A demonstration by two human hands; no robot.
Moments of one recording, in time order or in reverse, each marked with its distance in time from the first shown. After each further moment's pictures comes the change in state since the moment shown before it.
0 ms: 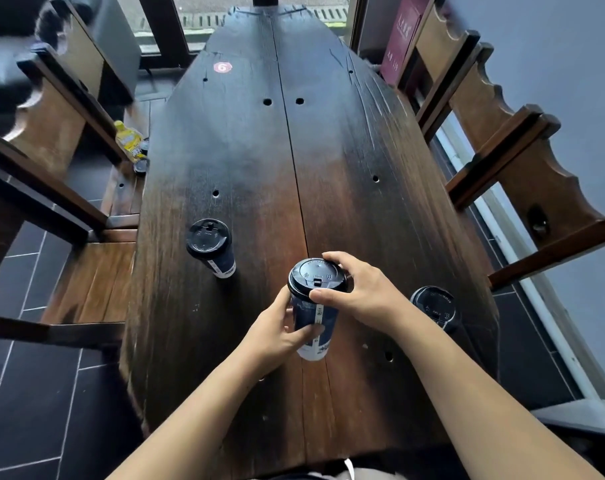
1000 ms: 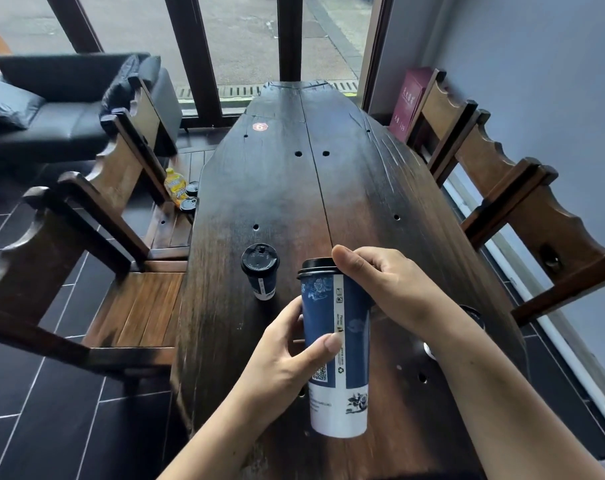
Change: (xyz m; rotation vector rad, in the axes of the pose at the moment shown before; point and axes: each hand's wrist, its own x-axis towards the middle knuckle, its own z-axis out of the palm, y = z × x) left_hand -0.133 0.084 -0.061 -0.306 0.056 0.228; right_hand -0.073 -0.145 0.003 0.140 0.100 -0.062
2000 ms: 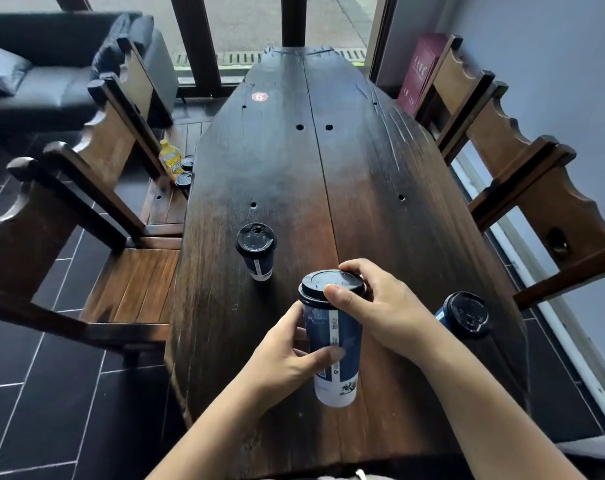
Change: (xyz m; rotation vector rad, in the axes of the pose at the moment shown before) left_hand 0.020 -0.061 -0.003 0.178 -0.063 -0.128; right_hand 0.003 0.050 0.024 -0.108 -0.022 0.032
